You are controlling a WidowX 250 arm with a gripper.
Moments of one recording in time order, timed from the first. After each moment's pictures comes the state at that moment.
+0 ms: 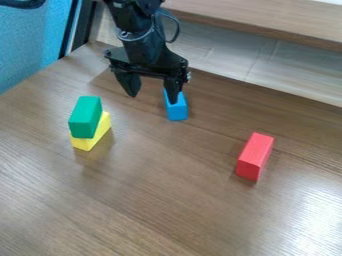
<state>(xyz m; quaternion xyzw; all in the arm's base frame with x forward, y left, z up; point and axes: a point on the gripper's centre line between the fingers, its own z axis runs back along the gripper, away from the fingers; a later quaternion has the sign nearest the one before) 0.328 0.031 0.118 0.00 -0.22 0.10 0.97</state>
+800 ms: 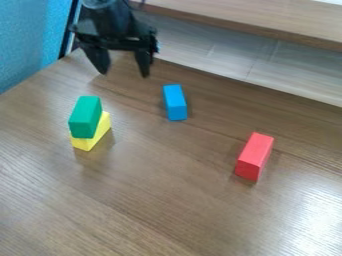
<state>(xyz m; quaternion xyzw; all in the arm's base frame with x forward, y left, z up) 0.322 0.080 0.147 0.02 -0.22 0.18 0.96</state>
